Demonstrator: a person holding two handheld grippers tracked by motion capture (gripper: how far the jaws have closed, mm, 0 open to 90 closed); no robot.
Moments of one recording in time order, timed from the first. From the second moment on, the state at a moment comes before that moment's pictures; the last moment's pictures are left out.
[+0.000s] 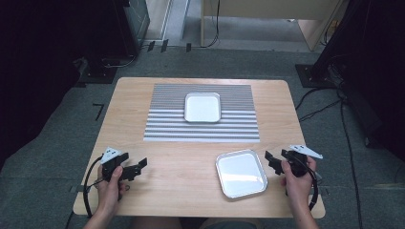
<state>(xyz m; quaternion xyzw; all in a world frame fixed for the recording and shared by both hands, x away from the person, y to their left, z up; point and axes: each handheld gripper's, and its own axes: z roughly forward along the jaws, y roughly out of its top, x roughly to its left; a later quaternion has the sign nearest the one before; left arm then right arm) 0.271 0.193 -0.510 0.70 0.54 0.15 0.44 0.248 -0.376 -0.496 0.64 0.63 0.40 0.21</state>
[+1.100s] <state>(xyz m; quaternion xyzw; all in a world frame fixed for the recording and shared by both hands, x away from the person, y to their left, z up) 0.244 0.226 -0.518 0.74 0.54 0.24 0.32 0.203 -0.397 -0.524 0.62 0.67 0.31 0.26</state>
